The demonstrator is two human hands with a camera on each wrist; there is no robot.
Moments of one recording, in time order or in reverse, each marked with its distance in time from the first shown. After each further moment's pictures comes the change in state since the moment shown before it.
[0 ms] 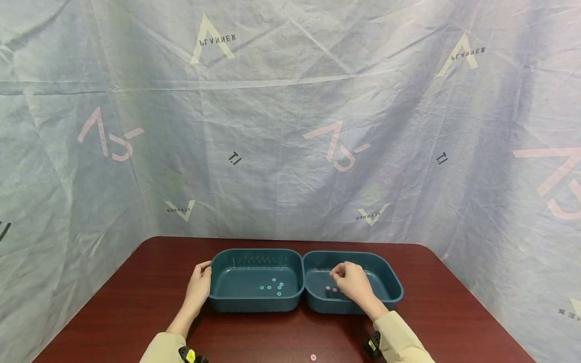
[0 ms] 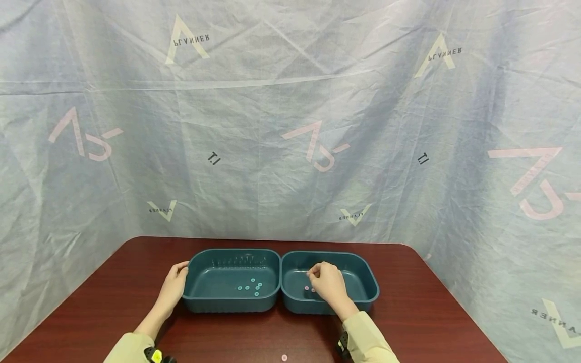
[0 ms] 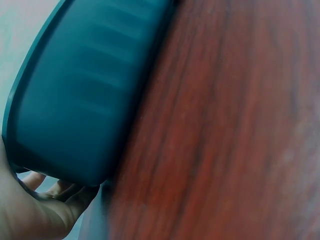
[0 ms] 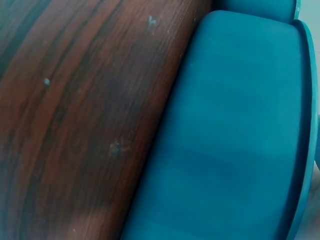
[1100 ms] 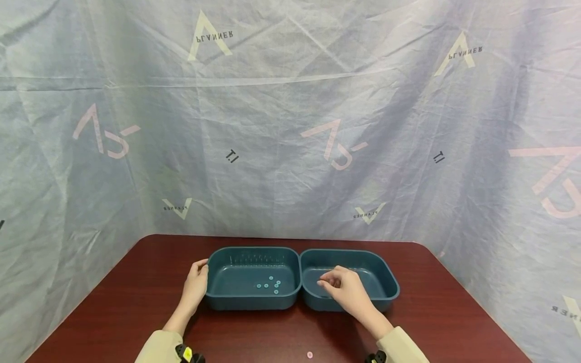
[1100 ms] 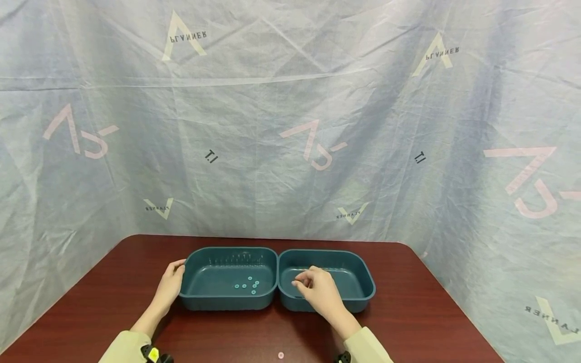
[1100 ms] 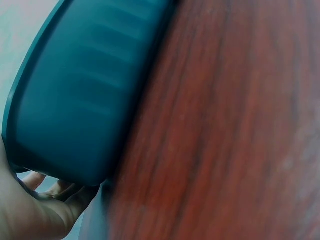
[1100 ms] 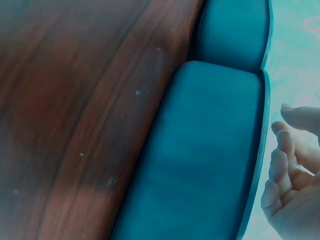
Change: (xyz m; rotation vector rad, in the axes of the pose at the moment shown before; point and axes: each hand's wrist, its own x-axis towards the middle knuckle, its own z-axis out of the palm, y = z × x) left_hand 0.000 0.003 0.000 0.012 0.006 -0.002; right_hand -0.031 -0.022 -0.007 0.054 0.011 -0.204
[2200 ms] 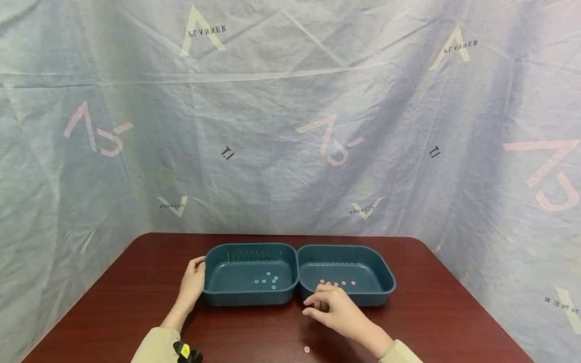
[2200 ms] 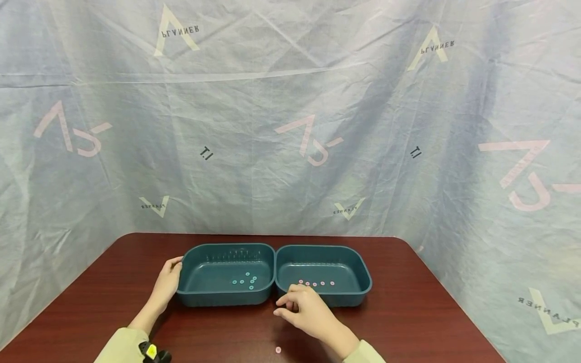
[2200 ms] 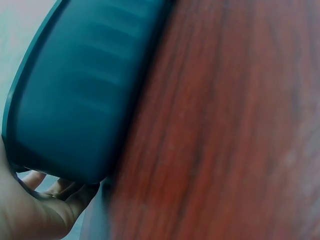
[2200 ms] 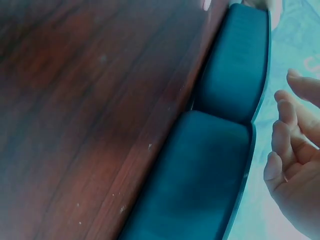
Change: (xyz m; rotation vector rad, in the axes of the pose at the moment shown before) left_hand 0.000 0.002 0.000 -0.003 -0.010 -0.010; right_hand -0.034 -0.019 0.003 0.091 -0.234 -0.262
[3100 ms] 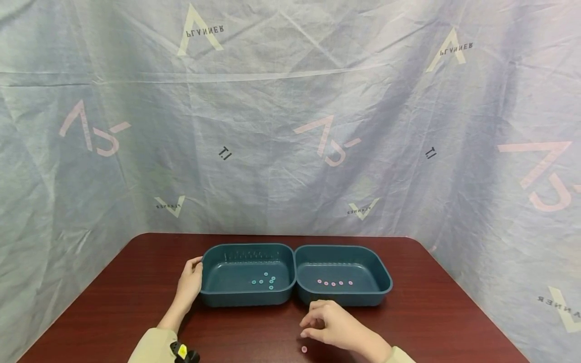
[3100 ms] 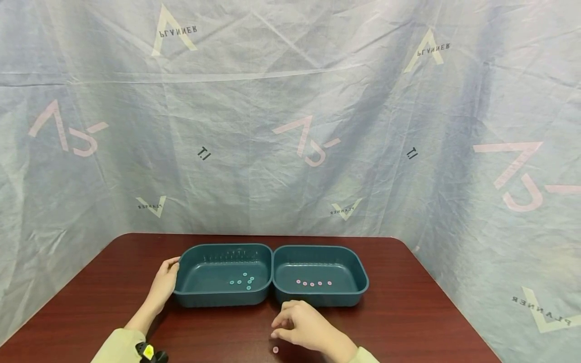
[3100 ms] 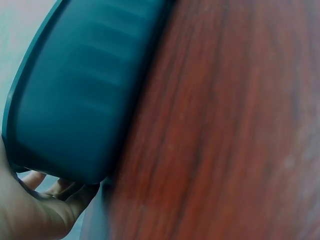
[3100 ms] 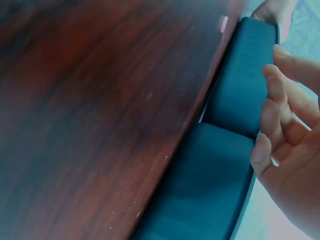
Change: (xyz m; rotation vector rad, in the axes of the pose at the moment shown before) left_hand 0.000 0.001 -0.001 0.013 -0.015 -0.001; right_hand -0.012 -0.003 0.005 -0.019 -0.198 -0.105
